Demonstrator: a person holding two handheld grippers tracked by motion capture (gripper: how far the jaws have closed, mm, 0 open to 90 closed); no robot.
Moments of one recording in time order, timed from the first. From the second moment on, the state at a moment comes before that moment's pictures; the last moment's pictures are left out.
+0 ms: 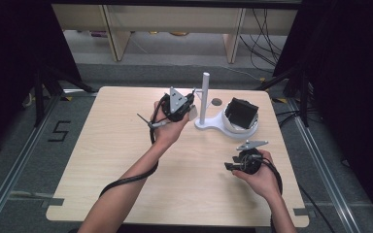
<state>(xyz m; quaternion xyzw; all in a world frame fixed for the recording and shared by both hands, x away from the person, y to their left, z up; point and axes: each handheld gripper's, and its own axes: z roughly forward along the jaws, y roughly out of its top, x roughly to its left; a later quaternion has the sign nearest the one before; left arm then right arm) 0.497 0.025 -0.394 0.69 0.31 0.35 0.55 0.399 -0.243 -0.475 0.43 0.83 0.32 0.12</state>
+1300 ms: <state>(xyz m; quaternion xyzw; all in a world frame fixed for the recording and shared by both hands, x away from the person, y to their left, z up) 0.490 0.016 -0.394 0.70 0.30 0.37 0.54 0.399 -0.245 -0.476 0.43 0.84 0.31 0.11</state>
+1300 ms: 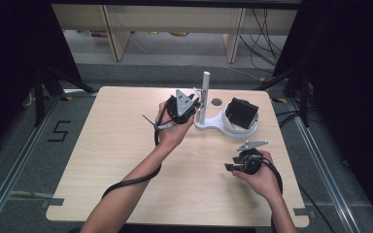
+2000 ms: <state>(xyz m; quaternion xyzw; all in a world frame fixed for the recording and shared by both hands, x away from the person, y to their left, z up) 0.464 0.085 -0.407 0.72 0.31 0.32 0.53 0.399 -0.245 -0.477 0.44 0.83 0.32 0.12</state>
